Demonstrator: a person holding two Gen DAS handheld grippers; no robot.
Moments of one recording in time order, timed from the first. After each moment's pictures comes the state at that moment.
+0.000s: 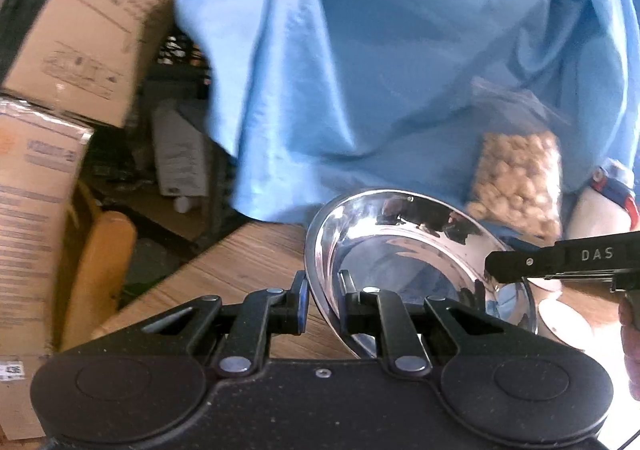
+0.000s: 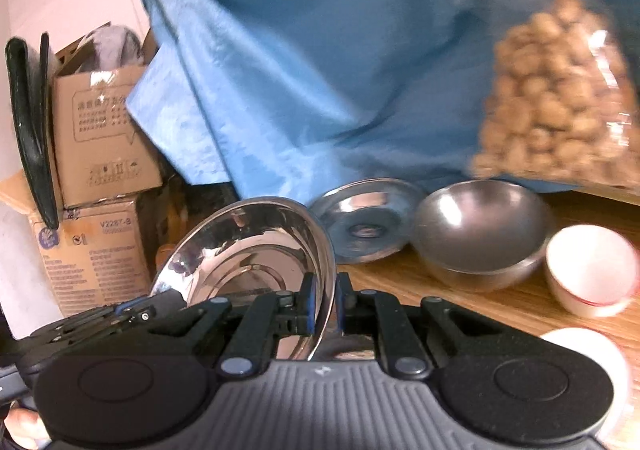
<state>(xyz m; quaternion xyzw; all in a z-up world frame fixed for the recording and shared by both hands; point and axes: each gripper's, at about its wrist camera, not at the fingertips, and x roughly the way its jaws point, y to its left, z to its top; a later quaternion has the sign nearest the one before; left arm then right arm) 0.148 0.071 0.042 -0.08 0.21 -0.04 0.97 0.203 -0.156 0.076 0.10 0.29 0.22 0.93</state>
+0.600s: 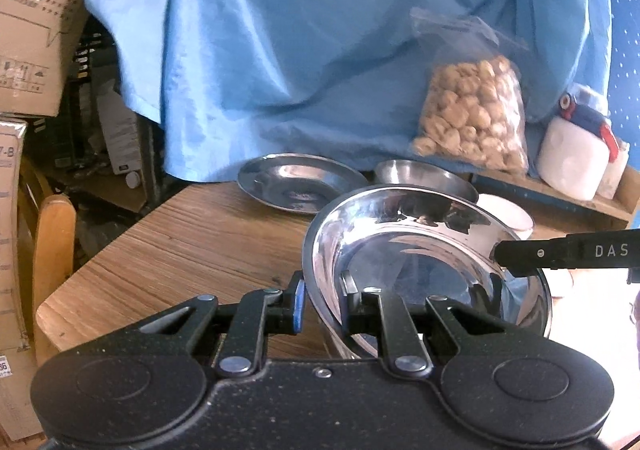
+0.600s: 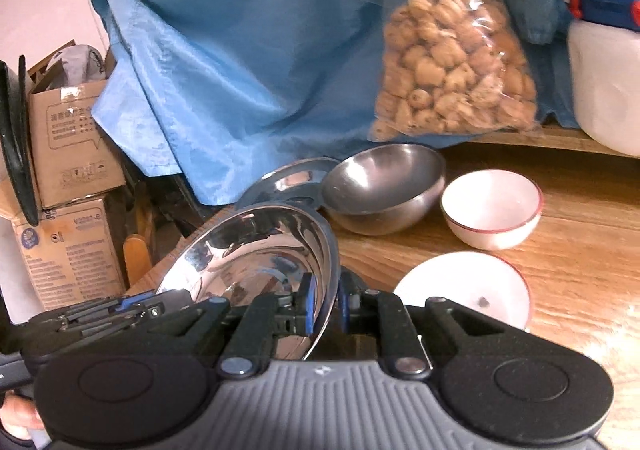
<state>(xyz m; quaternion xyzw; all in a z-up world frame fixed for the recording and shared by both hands) 0.149 0.012 0.028 -0.02 0.27 -0.07 0.96 0.162 -0.214 0.051 0.13 0.30 0.17 0.93</state>
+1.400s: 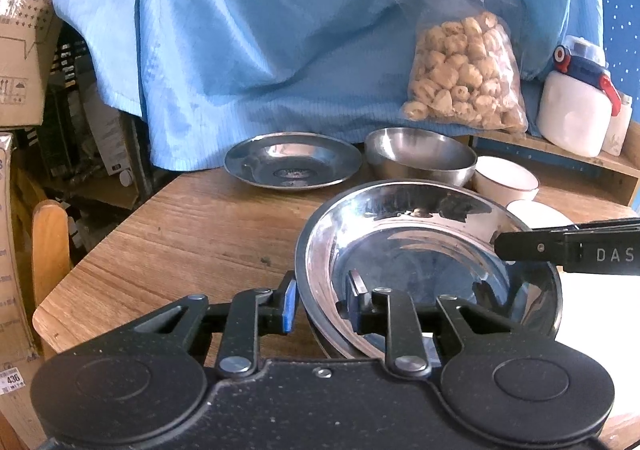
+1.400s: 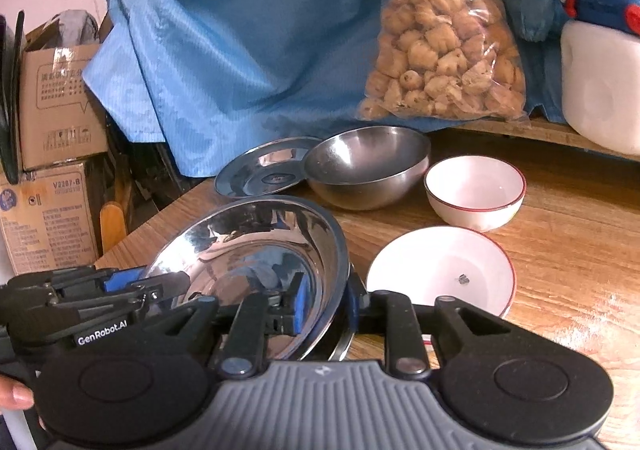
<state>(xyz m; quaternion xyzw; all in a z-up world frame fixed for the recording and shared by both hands) 0.155 -0.006 0.019 0.02 0.29 -0.07 0.95 0.153 -0.208 0.042 0.07 0.31 0.15 0.94</state>
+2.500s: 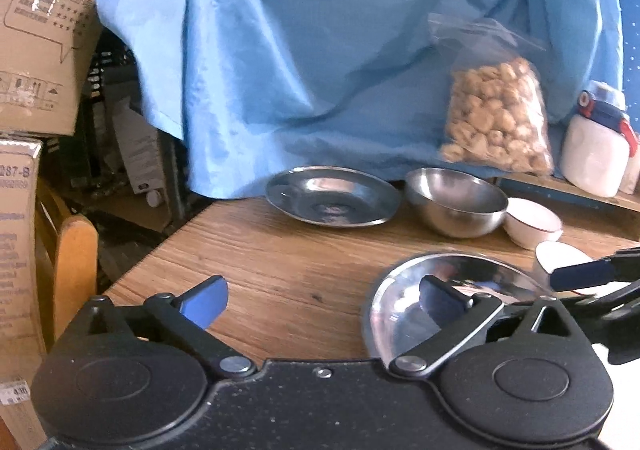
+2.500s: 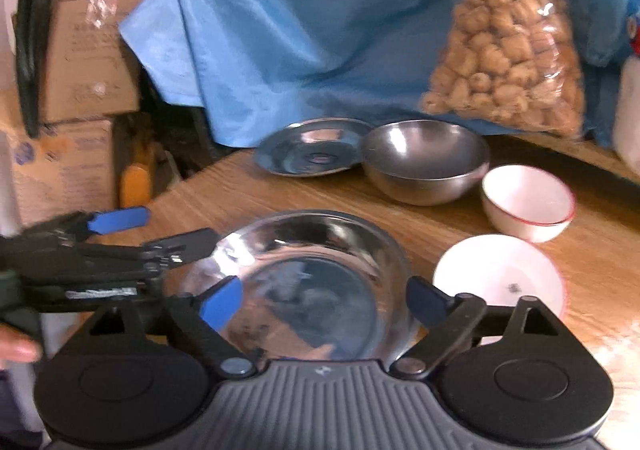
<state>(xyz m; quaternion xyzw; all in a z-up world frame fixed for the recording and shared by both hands) 0.162 0.034 0.031 0.00 0.25 -0.05 0.97 0.149 -0.166 0.053 0.03 0.33 0.19 0.92</state>
